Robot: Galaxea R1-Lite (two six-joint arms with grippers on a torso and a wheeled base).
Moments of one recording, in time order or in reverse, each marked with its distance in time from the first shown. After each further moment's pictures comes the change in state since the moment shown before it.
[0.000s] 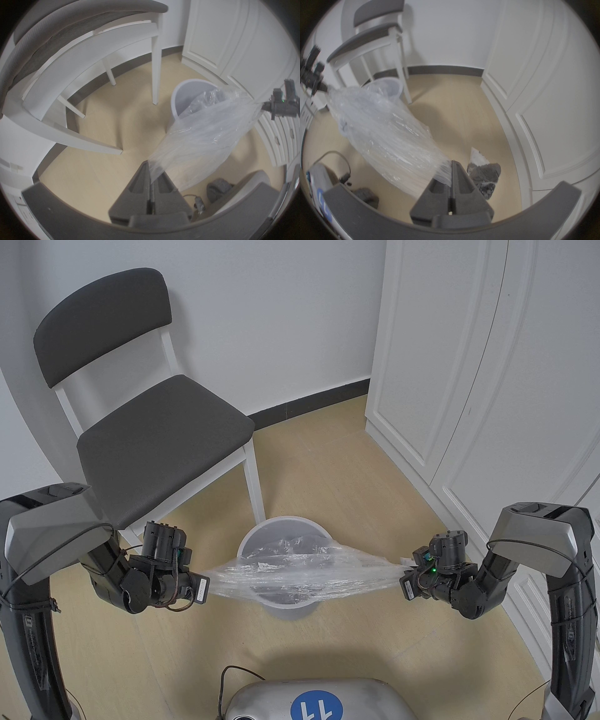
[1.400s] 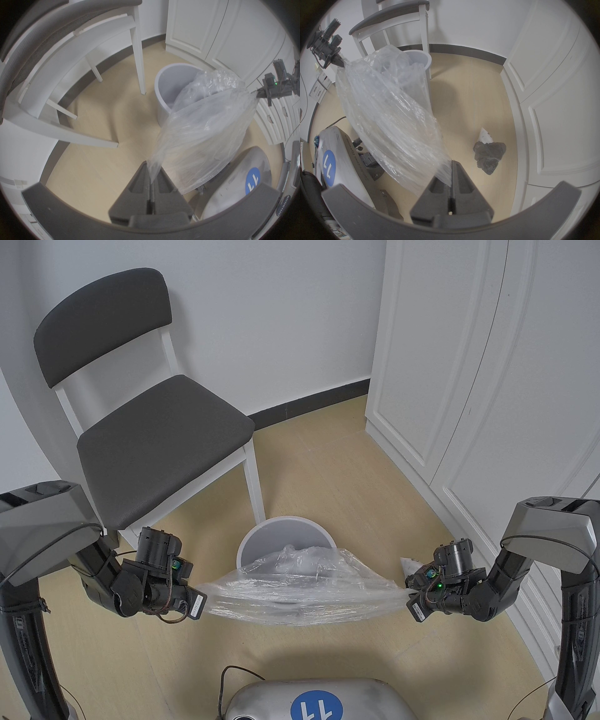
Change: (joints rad) left arm 0.000 -0.066 0.067 0.107 -0.071 0.140; right arm 0.006 -0.102 0.116 0.195 0.056 -0.143
